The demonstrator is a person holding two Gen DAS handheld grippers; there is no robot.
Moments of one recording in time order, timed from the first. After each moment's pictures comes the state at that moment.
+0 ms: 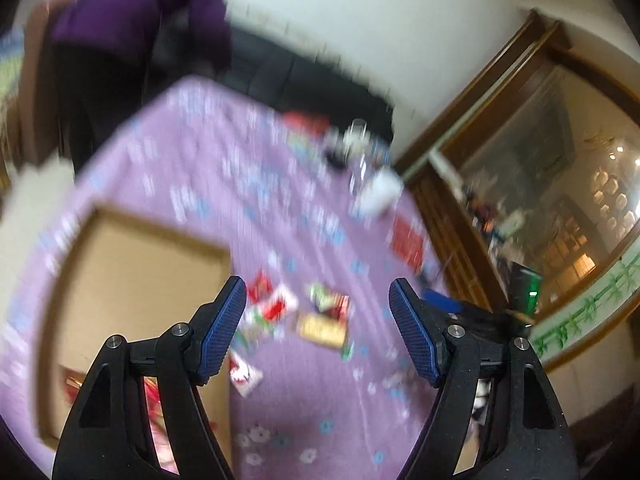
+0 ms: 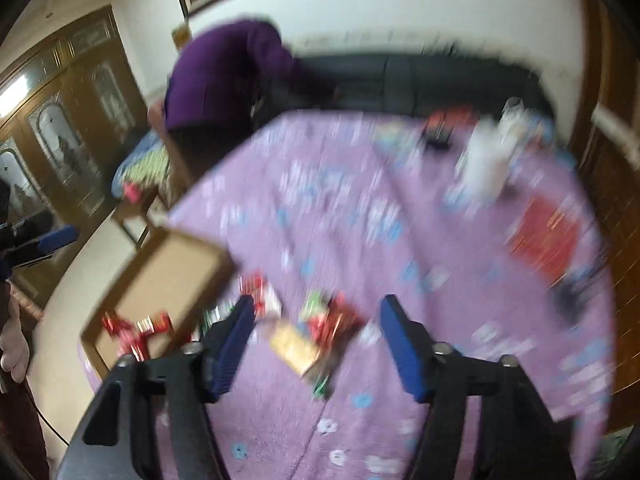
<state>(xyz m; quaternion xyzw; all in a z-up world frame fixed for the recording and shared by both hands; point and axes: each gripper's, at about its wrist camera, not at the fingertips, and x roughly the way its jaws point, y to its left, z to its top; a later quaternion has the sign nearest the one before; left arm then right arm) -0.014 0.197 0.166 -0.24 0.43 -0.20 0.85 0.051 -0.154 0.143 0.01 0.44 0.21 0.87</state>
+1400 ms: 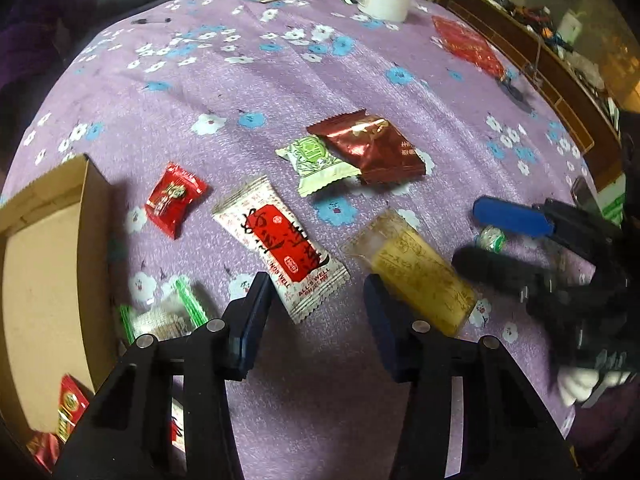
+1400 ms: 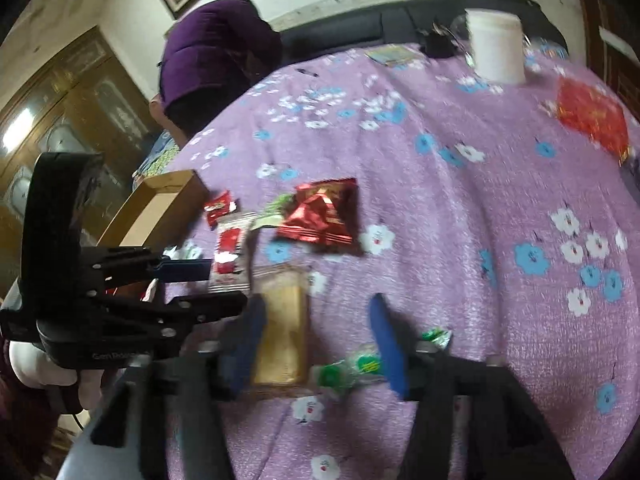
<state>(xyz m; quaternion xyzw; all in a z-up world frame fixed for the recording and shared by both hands) 0.019 0.031 0.005 0.05 0.56 -0.19 0.81 0.036 -0.188 0.028 0.07 0.45 0.25 0.85</state>
